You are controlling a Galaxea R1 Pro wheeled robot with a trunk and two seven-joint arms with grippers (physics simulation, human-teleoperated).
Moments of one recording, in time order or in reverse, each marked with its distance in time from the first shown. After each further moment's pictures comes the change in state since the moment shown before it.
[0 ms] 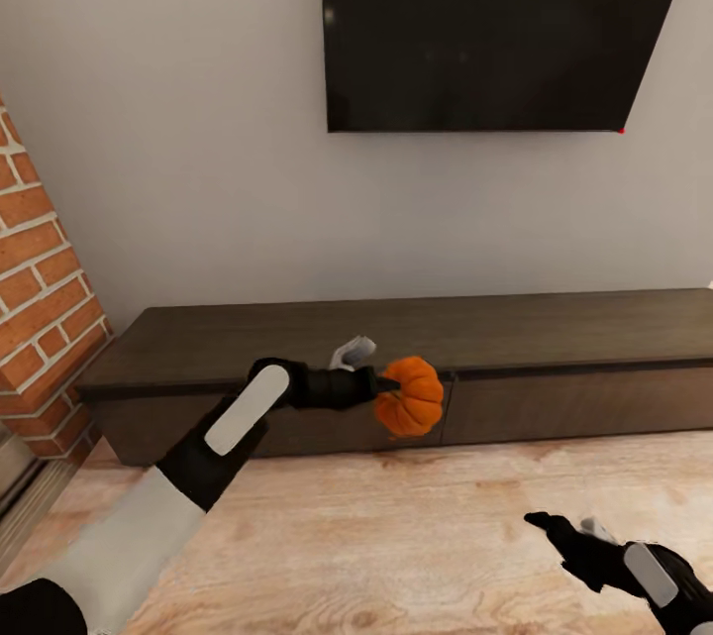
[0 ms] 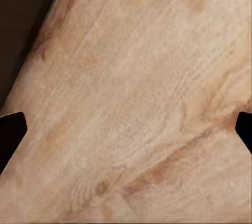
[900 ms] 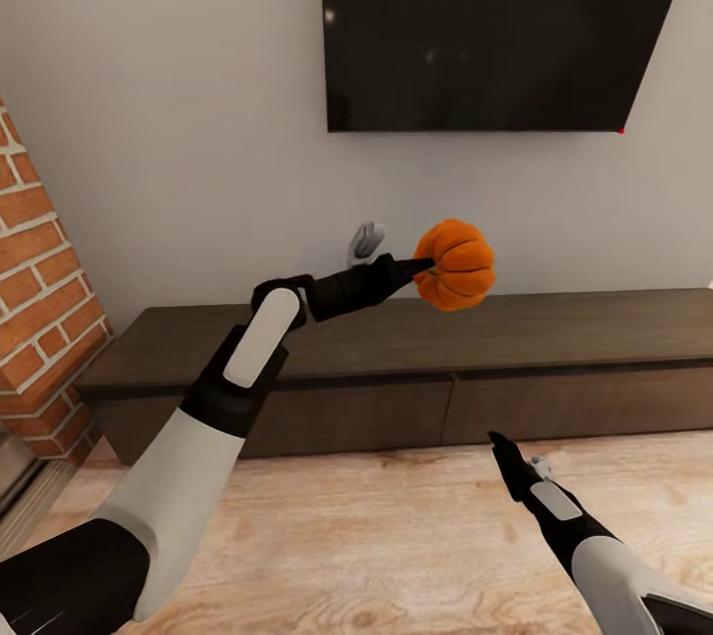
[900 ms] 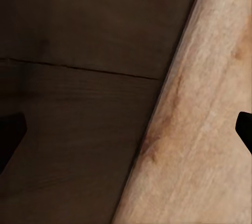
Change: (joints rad) left arm -0.176 -0.177 0.224 -0.041 -0.249 -0.060 -0.357; right arm -0.214 0.212 -0.026 0.154 -0.316 -0.537 -0.123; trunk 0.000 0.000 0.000
